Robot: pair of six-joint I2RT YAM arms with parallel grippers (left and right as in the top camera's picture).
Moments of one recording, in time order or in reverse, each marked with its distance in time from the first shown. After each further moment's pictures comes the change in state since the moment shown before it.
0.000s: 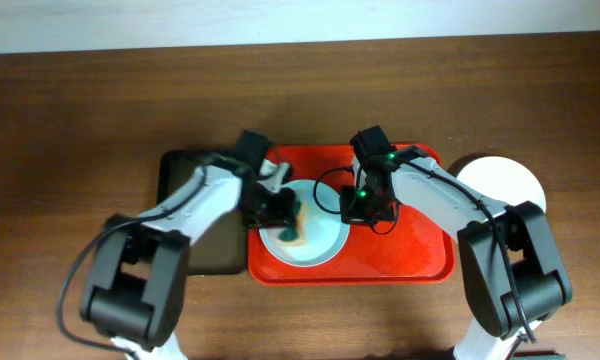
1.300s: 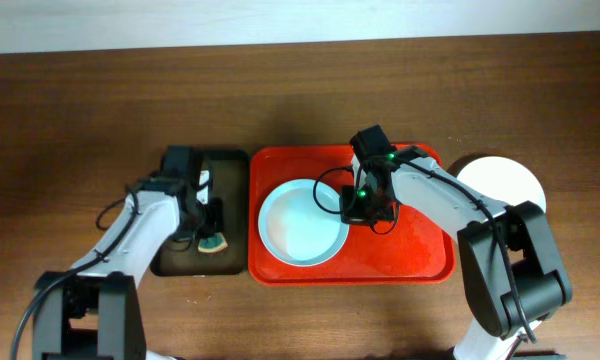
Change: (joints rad) left arm 0.260 -0.238 -0.213 -0.022 -0.464 0.060; right arm 0.000 0.000 0.000 0.003 -0.003 0.000
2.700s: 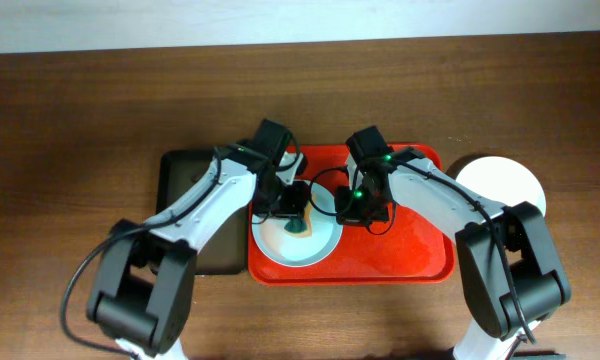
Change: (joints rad) left arm -0.351 0.229 0.330 -0.041 0.320 -0.055; right arm 0.017 0.000 0.000 0.019 -0.045 -0.003
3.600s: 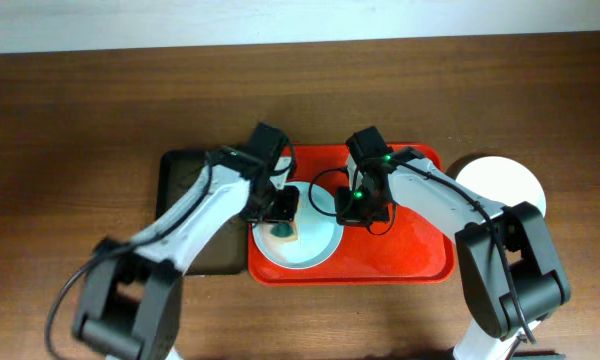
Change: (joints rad) left arm 0.001 -0.058 -0.036 -0.069 -0.110 -0.006; right arm 0.002 0.000 0.000 -0.004 0.007 0.000
